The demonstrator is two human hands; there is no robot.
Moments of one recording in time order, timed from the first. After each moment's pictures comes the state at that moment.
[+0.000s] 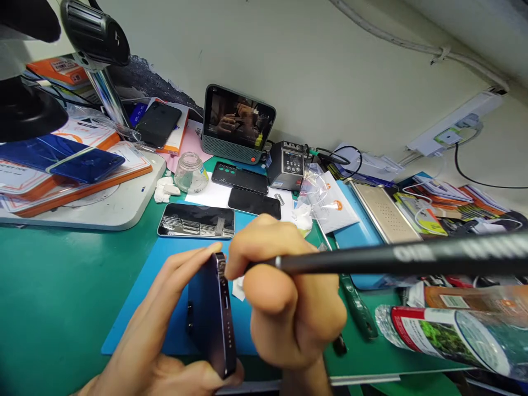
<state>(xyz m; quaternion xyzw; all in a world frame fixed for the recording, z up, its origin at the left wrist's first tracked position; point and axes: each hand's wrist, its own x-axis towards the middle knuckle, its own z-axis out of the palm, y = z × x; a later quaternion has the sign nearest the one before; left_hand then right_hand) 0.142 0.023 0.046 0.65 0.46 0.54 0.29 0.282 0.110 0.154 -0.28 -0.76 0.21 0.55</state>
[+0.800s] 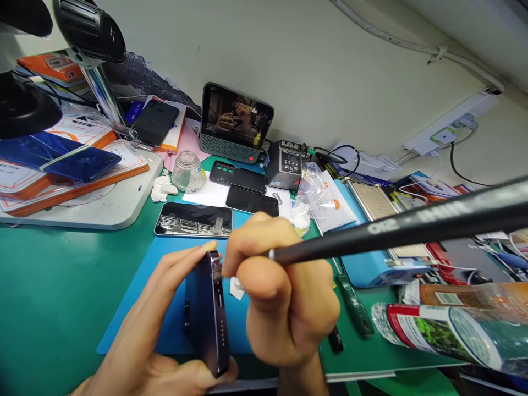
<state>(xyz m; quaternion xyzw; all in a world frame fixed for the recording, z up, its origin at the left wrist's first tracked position) 0.137 0.018 0.061 0.63 0.47 0.52 0.33 0.283 0.105 0.166 -0.27 -0.80 0.21 0.49</state>
